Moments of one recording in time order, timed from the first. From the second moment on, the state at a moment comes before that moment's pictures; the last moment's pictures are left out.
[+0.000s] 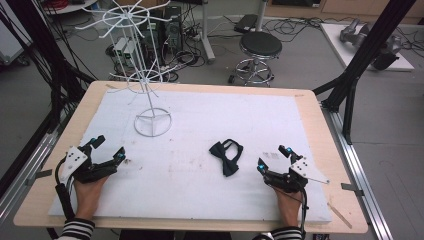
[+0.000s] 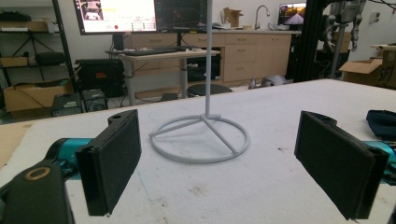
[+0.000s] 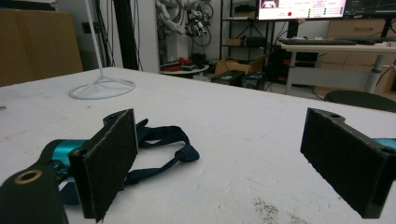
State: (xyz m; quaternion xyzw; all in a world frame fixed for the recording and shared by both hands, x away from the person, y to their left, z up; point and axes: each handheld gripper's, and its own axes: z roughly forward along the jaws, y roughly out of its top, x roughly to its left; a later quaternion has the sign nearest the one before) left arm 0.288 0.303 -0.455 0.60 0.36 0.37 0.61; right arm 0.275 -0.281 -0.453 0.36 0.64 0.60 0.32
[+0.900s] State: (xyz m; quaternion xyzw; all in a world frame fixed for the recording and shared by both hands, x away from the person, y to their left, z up) left arm 0.288 0.303 -0.454 0.61 0.36 0.37 0.61; right arm 0.275 -0.282 -0.453 0.36 0.63 0.60 0.33
